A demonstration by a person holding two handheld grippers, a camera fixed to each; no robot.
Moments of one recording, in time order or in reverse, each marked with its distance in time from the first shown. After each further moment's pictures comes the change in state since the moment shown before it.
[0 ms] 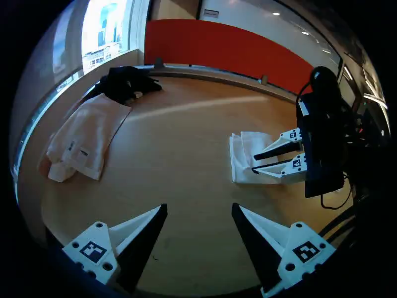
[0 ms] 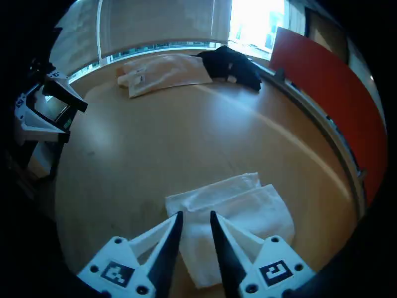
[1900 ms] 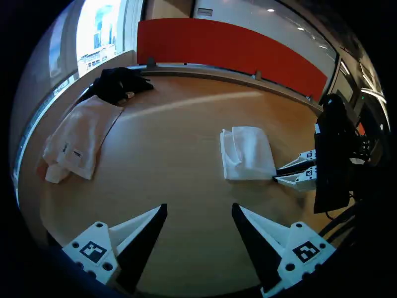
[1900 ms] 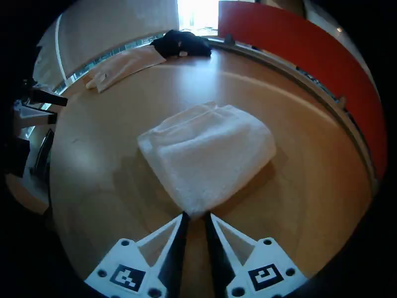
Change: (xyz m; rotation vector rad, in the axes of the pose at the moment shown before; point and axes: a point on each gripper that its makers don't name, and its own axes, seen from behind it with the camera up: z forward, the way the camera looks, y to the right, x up) left arm -0.008 0.023 0.004 -0.010 -0.009 0.030; right arm -0.112 0.006 -0.039 -0.116 -0.066 0.294
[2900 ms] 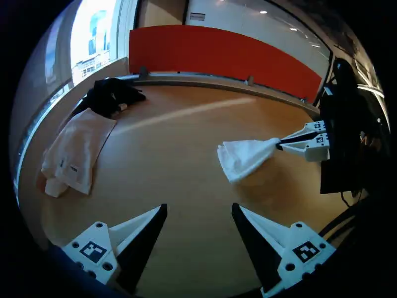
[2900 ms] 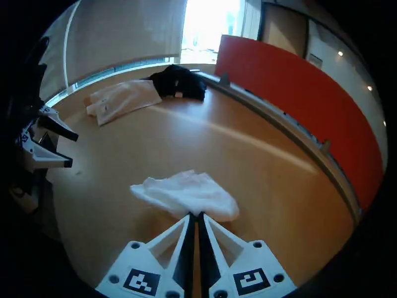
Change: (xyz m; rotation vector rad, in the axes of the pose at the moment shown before) left arm 0.030 0.013 -0.003 -0.030 0.041 0.038; right arm 0.108 0.028 -0.064 -0.093 0.180 -0.103
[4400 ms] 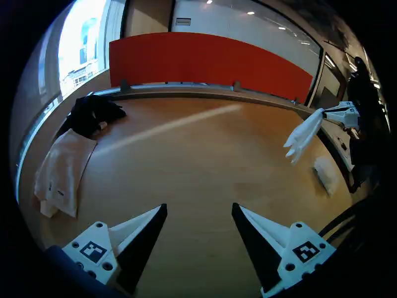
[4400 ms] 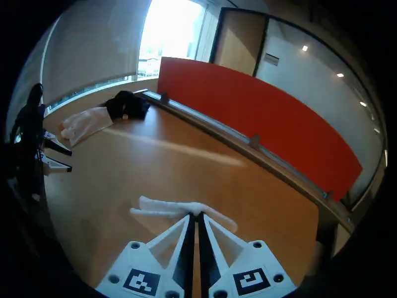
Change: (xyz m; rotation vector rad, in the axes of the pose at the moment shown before) left arm 0.045 0.057 0.034 -0.045 0.038 0.054; right arm -0.031 0.173 -0.174 -0.231 0.051 0.117
